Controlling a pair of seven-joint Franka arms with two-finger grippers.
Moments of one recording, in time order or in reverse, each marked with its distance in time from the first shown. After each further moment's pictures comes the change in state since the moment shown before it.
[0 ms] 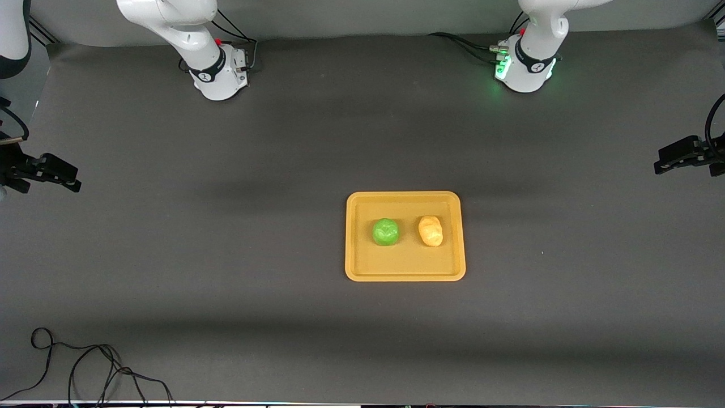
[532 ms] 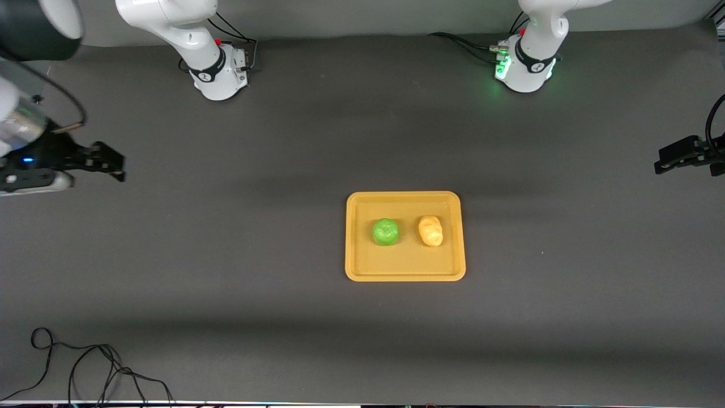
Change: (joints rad) left arm 0.000 0.000 0.001 0.000 0.000 0.000 0.000; right arm 0.093 -0.047 -0.010 -0.060 -0.002 -0.012 0.016
